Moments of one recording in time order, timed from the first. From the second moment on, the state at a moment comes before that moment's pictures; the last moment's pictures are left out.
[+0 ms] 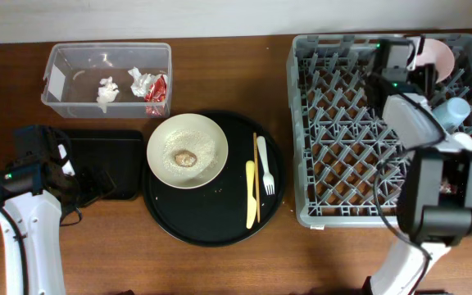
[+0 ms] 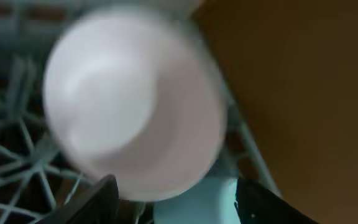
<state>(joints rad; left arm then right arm) 0.33 1.31 1.14 -1.18 -0.02 -0.23 -0.09 2.00 1.47 -0.13 0.81 -0.24</state>
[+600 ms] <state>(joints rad) 0.33 1.31 1.14 -1.16 0.00 -0.23 -0.41 1.94 1.47 -0.18 0.16 0.24</state>
